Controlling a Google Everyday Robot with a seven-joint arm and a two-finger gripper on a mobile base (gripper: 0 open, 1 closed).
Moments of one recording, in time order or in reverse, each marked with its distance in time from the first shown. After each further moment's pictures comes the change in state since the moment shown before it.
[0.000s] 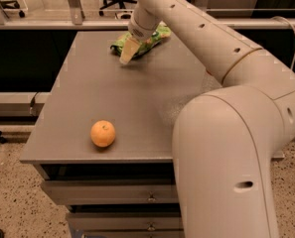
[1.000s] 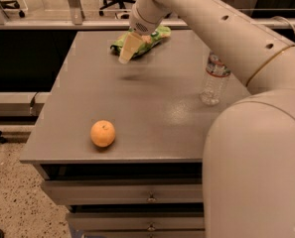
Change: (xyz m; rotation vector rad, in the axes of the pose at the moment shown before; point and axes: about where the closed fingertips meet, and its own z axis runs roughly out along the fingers) arm -0.010 0.022 -0.054 -0.023 -0.073 -0.097
